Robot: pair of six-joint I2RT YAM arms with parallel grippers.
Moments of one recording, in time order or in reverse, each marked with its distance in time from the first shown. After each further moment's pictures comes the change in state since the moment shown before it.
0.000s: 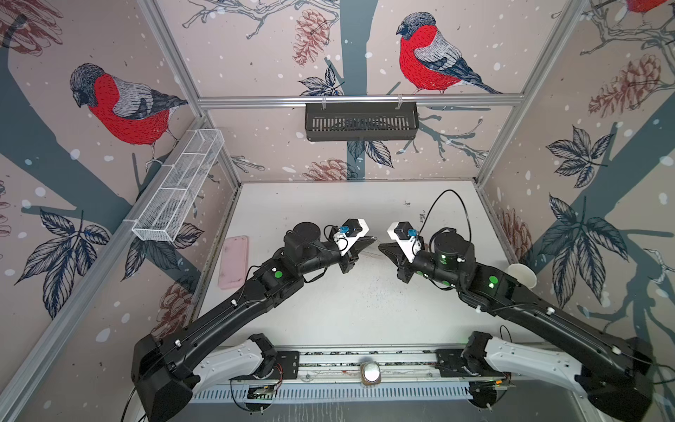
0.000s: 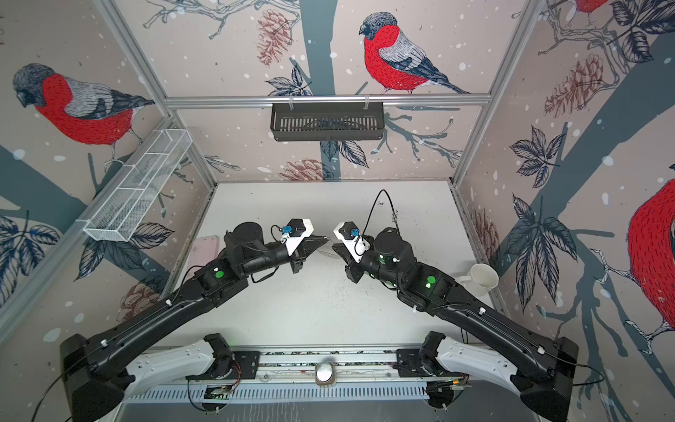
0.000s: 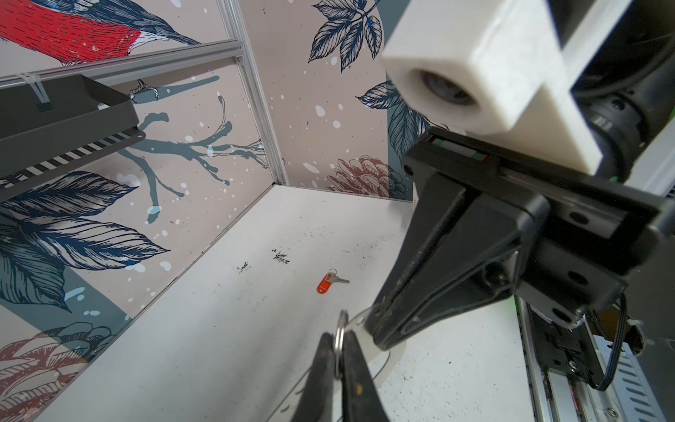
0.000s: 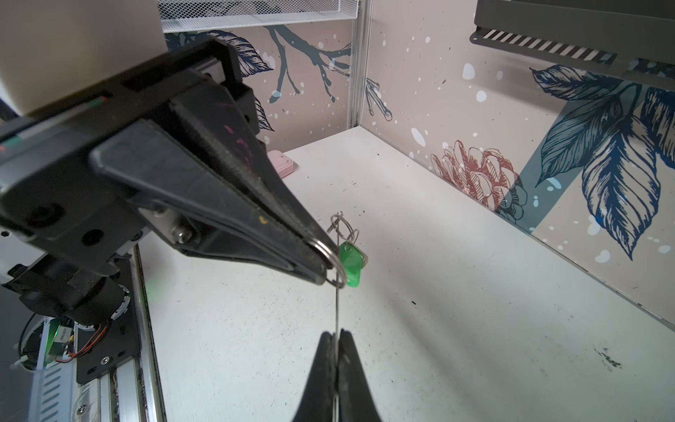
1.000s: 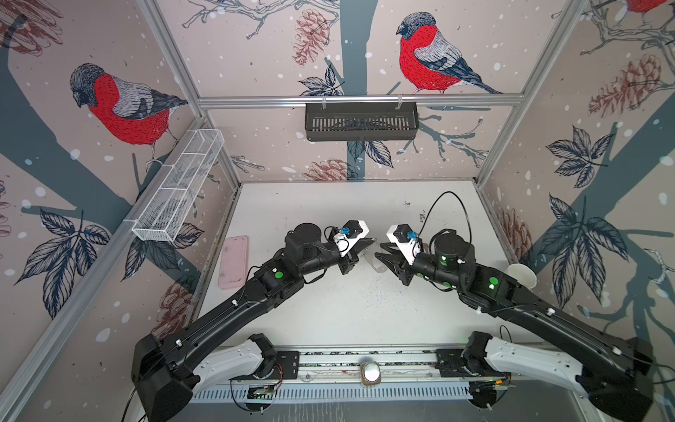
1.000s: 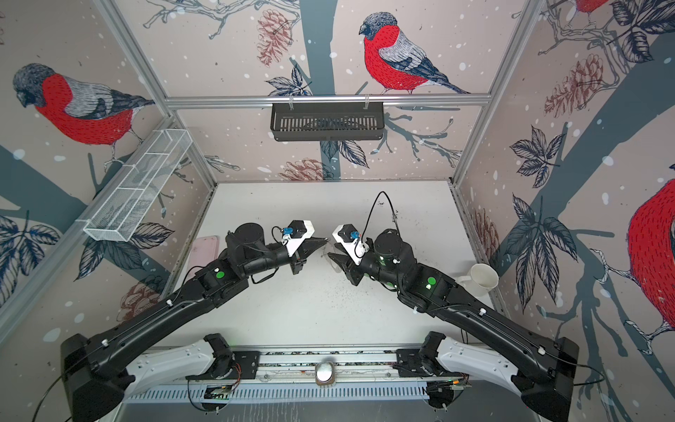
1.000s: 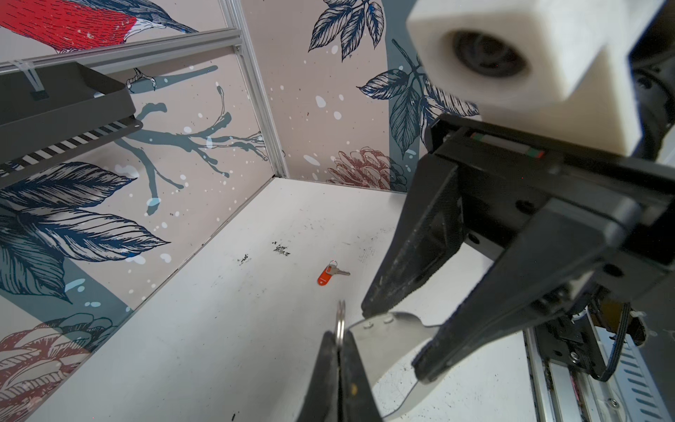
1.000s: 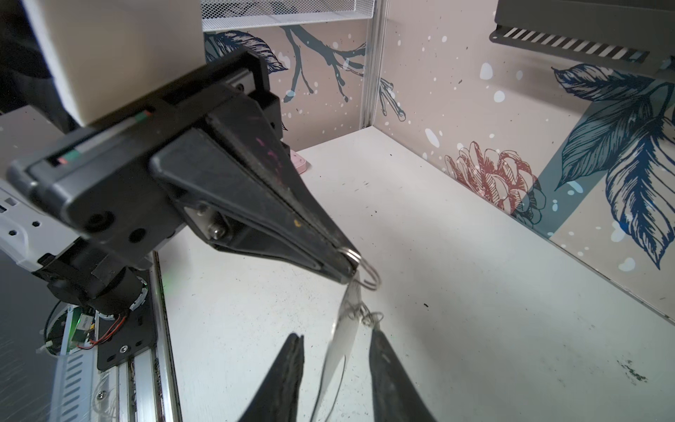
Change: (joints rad) left arm 0.000 0.005 -0.003 -0.015 0.009 0.011; right arm 0.008 -0.028 -0.016 0.003 -0.043 -0.004
